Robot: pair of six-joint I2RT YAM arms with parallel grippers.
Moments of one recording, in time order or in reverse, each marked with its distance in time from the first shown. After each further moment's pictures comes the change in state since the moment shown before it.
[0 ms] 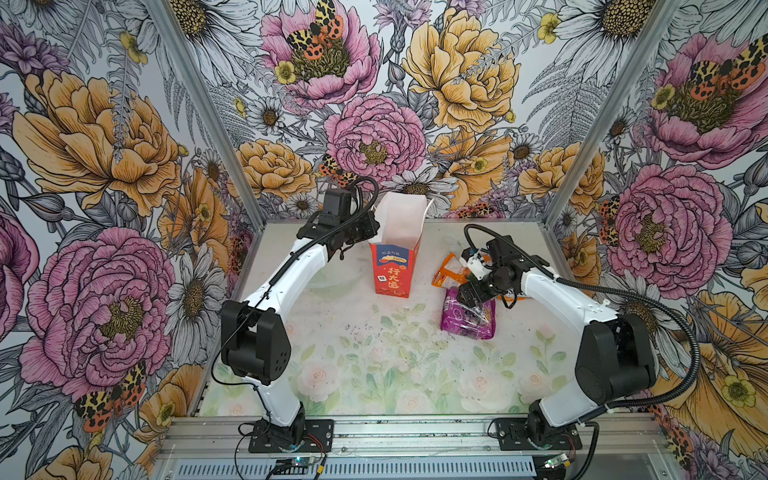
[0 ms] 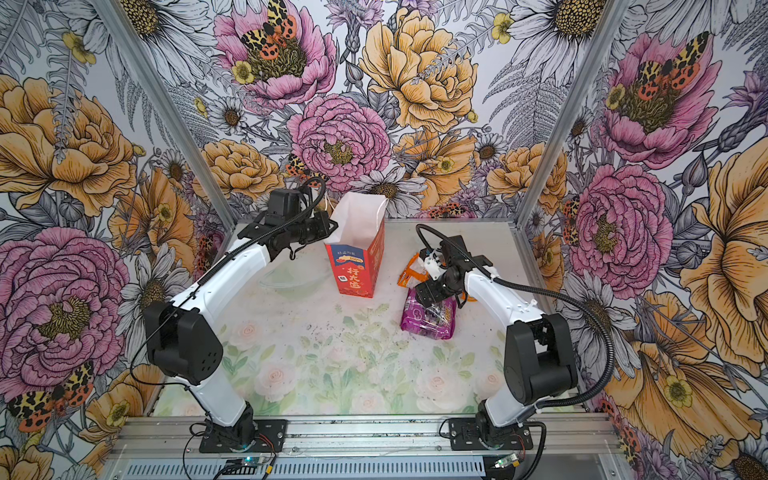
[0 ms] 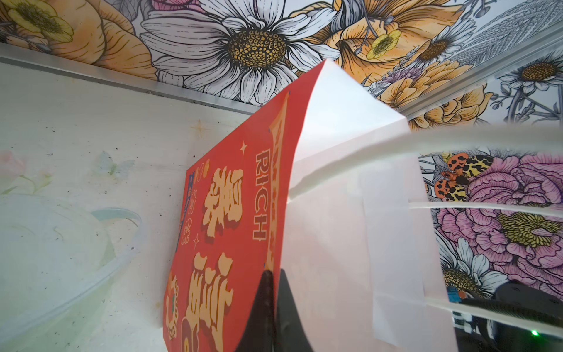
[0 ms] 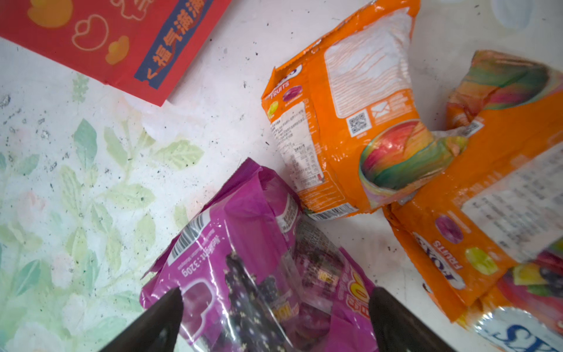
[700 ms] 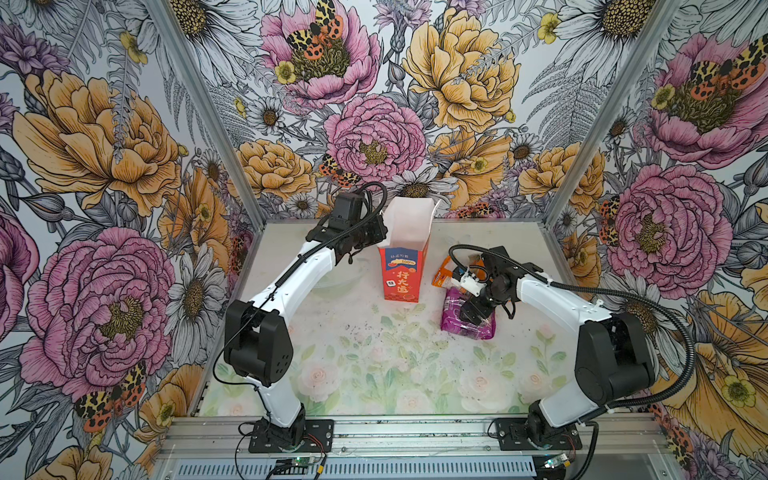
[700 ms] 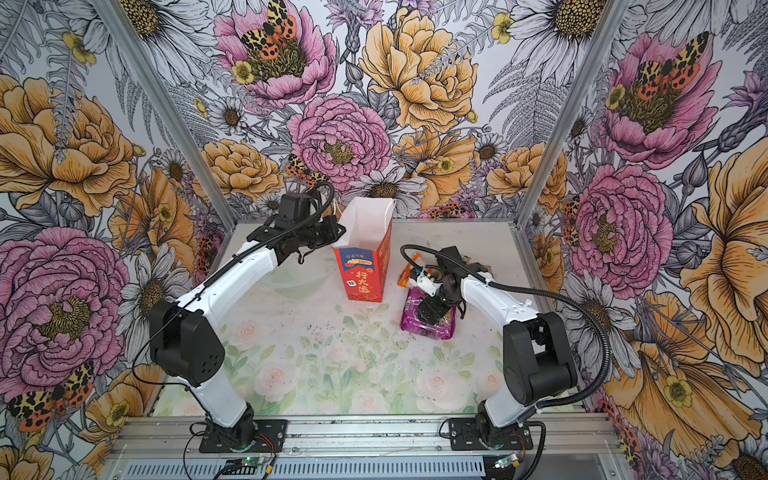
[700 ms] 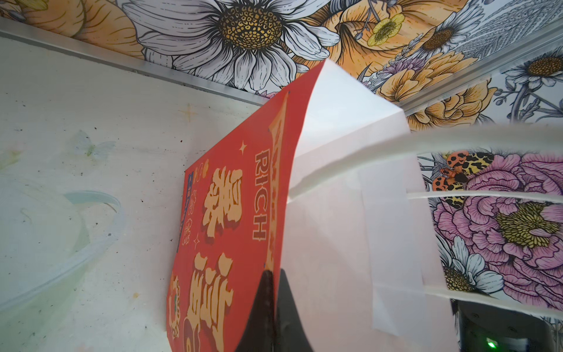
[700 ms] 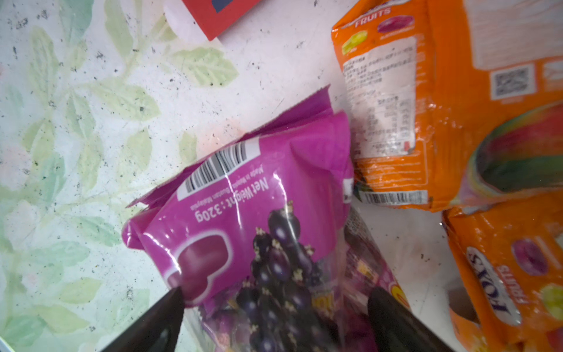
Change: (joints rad) left arm -0.051 0.000 -0.017 0.005 -0.043 -0.052; right arm 0.030 0.024 -0.073 -0.033 0.009 -0.261
